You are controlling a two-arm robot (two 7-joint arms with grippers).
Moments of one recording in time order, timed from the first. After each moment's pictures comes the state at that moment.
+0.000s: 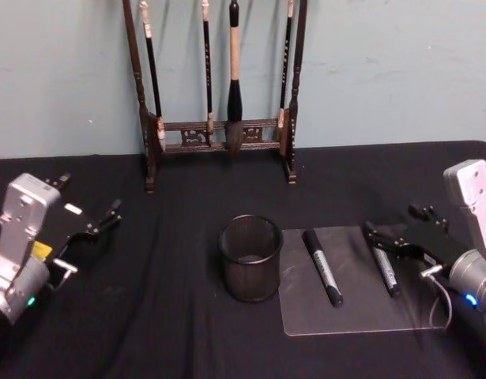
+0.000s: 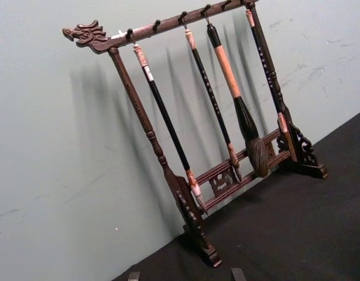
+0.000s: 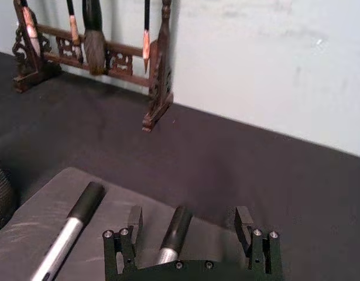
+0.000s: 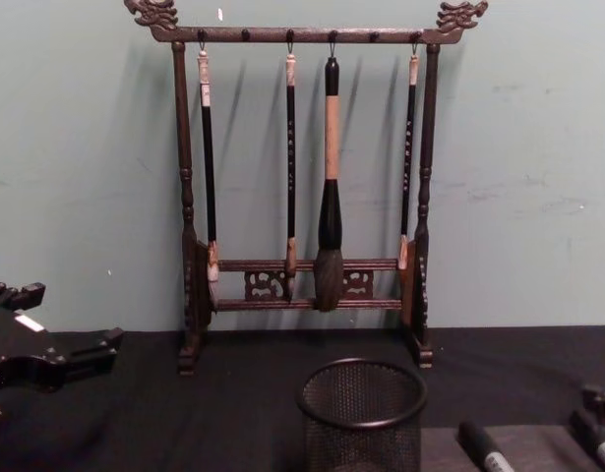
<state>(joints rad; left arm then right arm) -0.20 0.60 0.45 -1.41 -0.25 -0.12 0.03 0.16 0.57 -0.36 -1.47 0.42 0.16 0.13</state>
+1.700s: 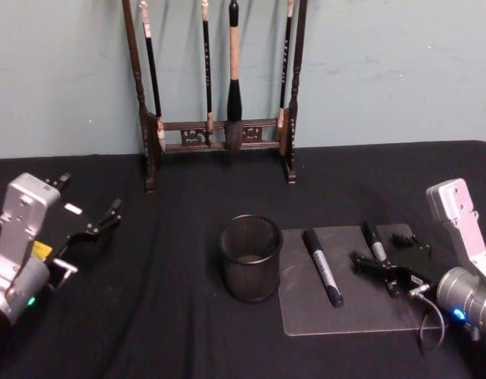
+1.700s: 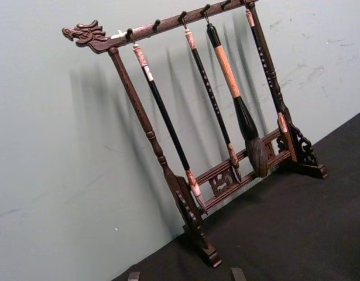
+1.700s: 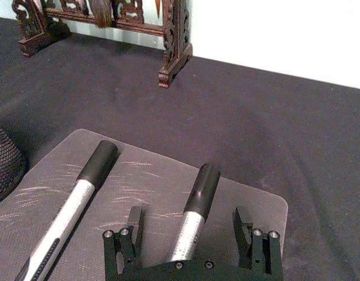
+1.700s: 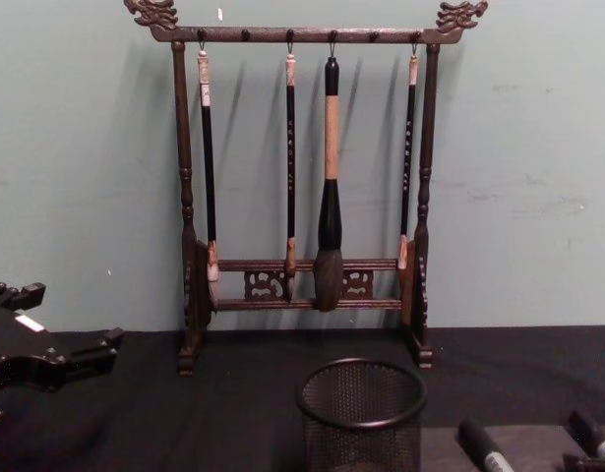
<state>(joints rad) -0.20 0.60 0.45 -1.41 -0.25 -0.12 0.03 0.18 0.47 -0.30 -1.35 0.36 0.25 0.28</state>
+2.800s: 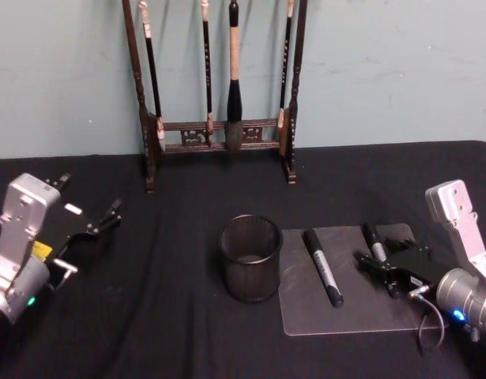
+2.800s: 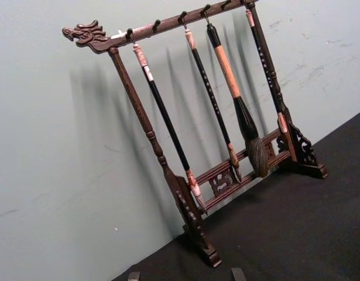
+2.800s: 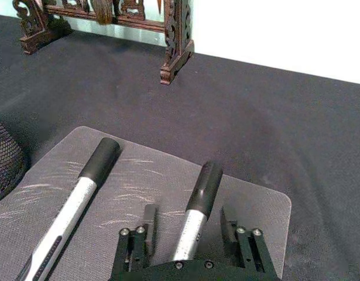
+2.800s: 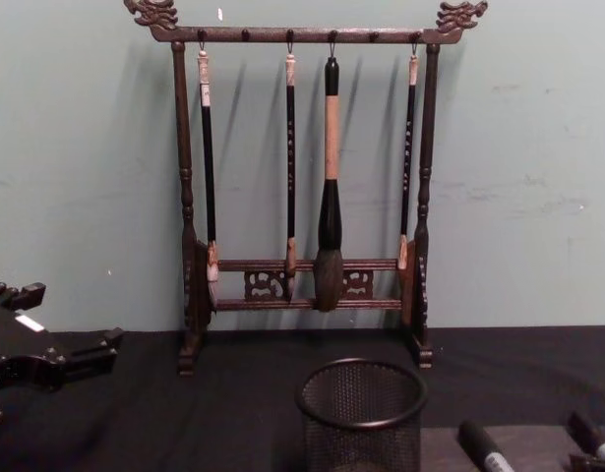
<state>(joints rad) -0.20 0.60 0.45 -1.41 -0.25 -0.12 0.03 0.18 0.45 -0.29 -1.34 0.35 0.25 0.29</state>
